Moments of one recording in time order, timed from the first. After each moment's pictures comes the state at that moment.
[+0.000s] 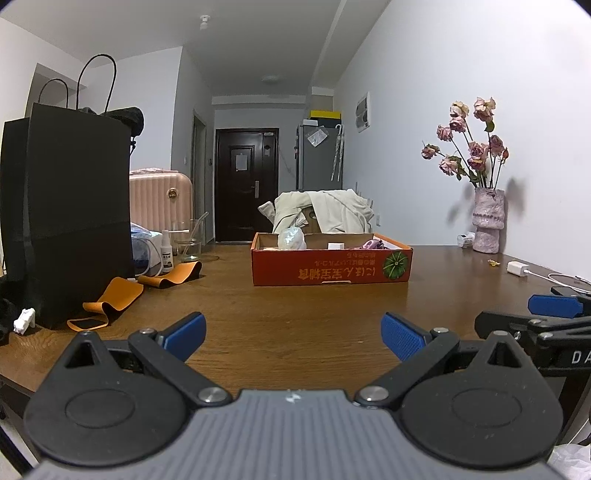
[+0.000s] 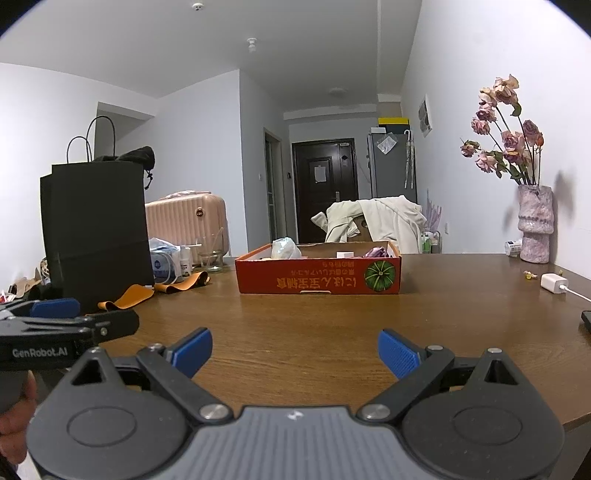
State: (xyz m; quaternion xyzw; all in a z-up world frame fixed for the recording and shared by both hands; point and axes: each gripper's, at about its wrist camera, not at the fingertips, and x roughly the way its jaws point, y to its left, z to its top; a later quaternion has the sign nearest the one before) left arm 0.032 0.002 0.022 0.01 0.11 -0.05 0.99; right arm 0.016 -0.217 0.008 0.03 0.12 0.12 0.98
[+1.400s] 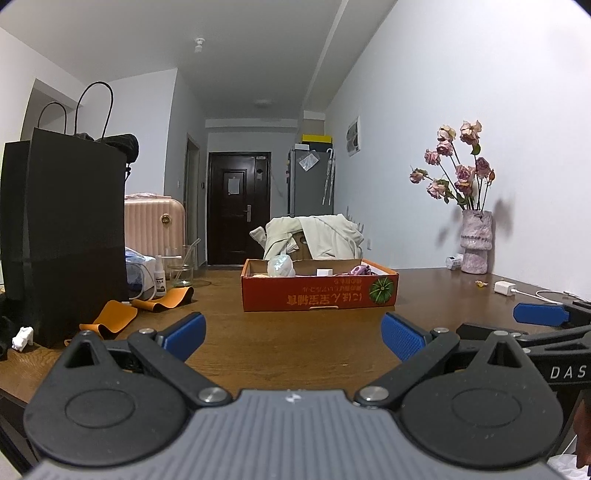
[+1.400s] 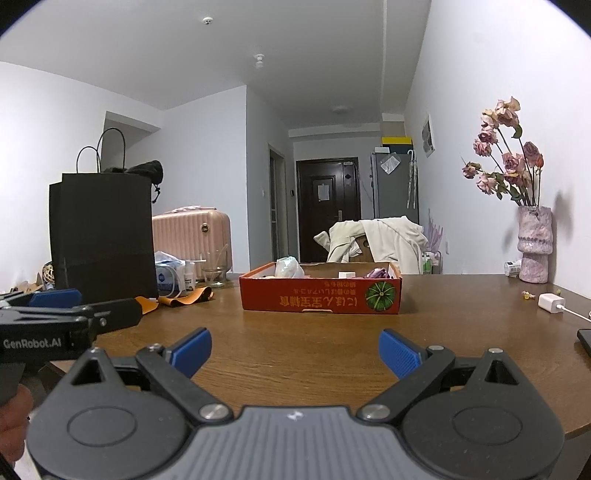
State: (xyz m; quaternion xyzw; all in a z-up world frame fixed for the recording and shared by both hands) left arm 0.014 -0.003 0.031 0.01 0.07 -0.06 1.00; right arm 0.003 -0.215 0.014 0.02 0.09 0.12 0.99
